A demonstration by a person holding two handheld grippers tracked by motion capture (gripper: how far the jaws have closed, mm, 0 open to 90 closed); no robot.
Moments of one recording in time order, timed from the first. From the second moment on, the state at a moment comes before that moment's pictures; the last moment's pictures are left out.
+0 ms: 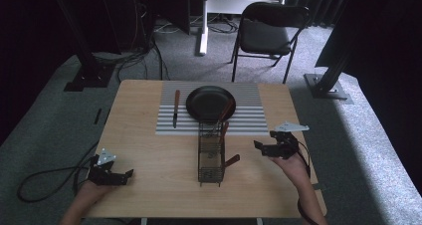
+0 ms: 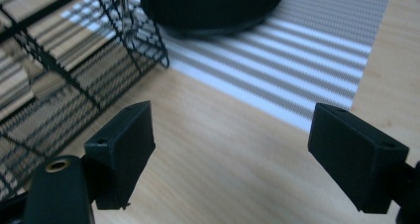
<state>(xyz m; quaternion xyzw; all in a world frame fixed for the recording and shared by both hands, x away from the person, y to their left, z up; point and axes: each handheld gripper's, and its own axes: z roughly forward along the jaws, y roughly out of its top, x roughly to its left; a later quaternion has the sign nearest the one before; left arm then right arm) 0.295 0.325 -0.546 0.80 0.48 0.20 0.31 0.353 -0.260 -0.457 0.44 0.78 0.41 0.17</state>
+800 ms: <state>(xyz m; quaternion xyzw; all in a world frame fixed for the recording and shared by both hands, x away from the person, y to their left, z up) 0.295 0.325 -0.546 0.80 0.48 0.20 0.31 0.392 -0.208 -0.414 0.39 0.79 0.44 0.16</state>
